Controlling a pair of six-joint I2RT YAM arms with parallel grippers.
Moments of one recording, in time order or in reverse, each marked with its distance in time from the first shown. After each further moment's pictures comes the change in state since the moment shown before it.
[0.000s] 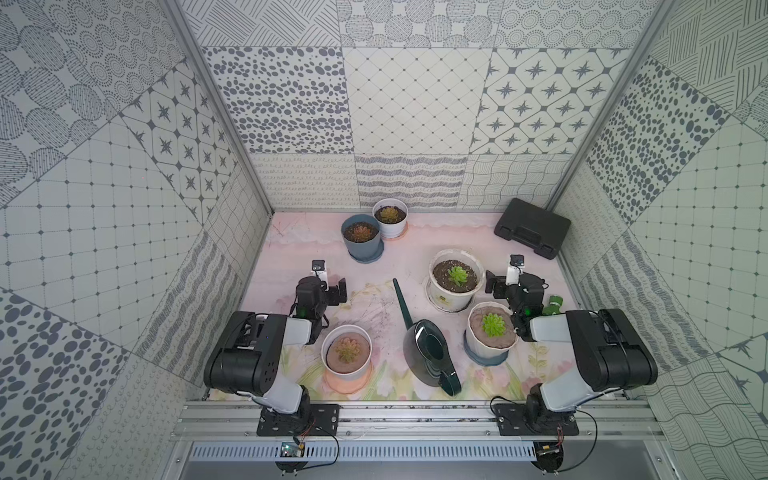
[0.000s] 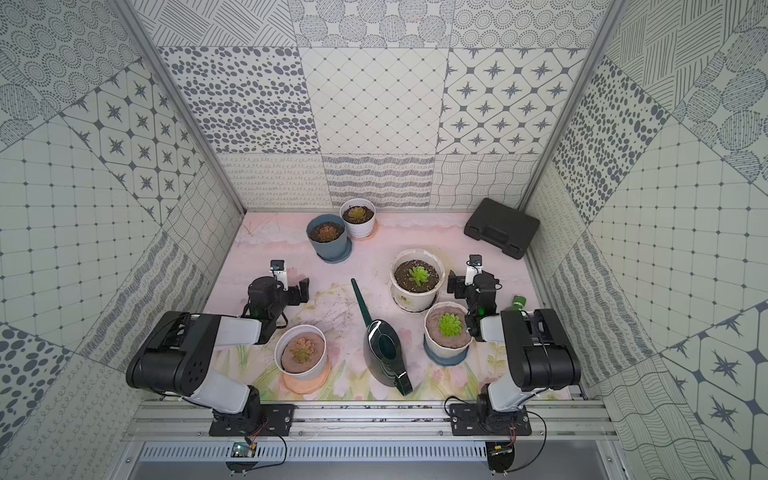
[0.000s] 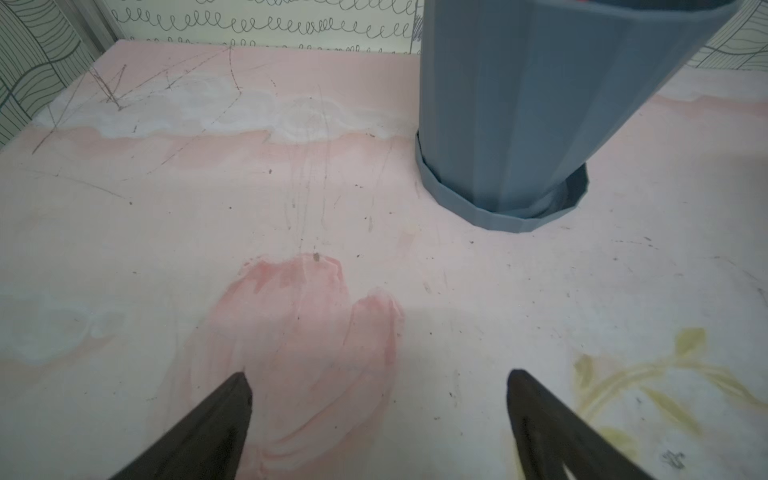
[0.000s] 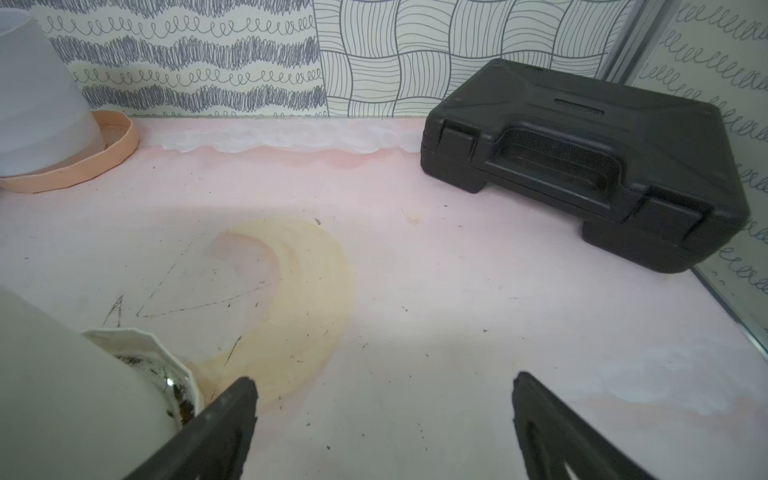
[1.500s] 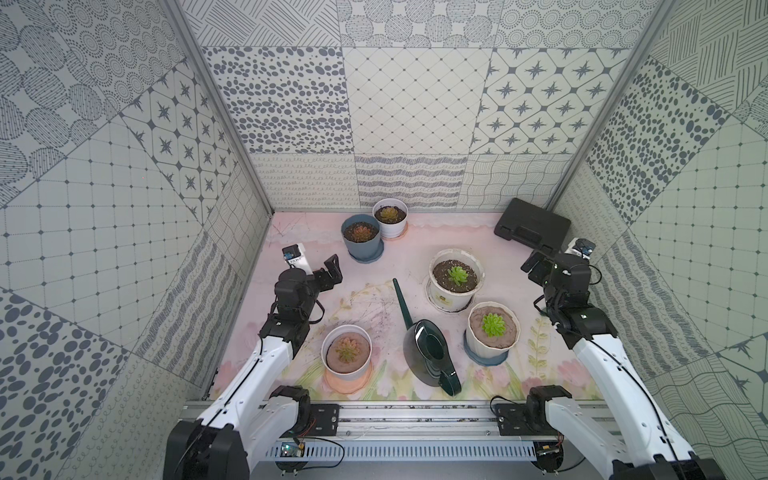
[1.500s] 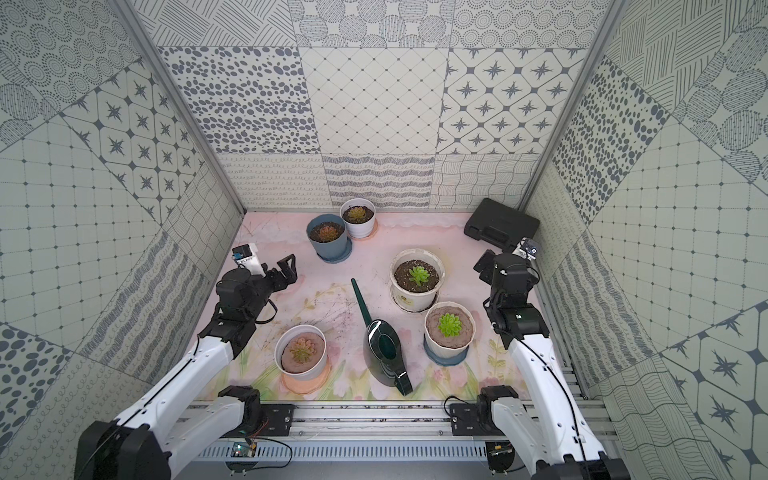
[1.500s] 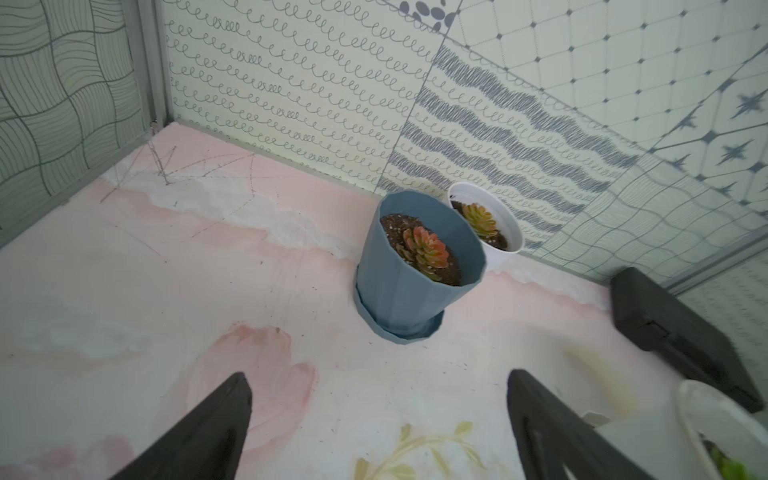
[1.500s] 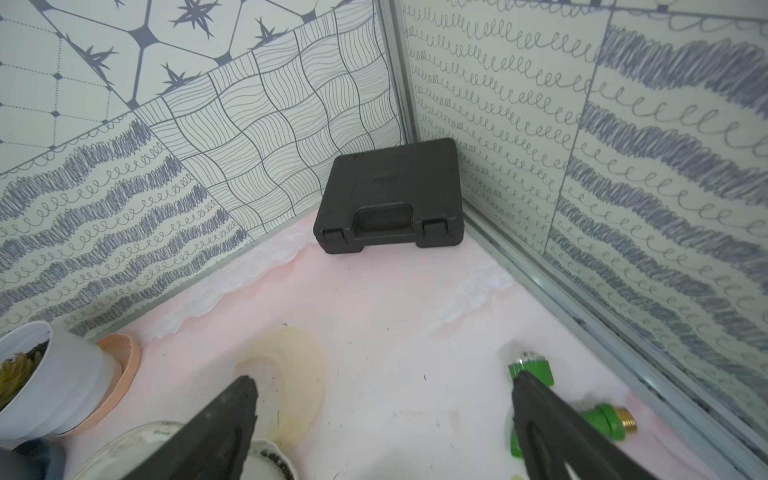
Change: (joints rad) left arm -0.045 -0.641 0.157 -0.576 -0.010 -0.397; right arm 0.038 -0.694 0.457 -1.275 0.383 0.515
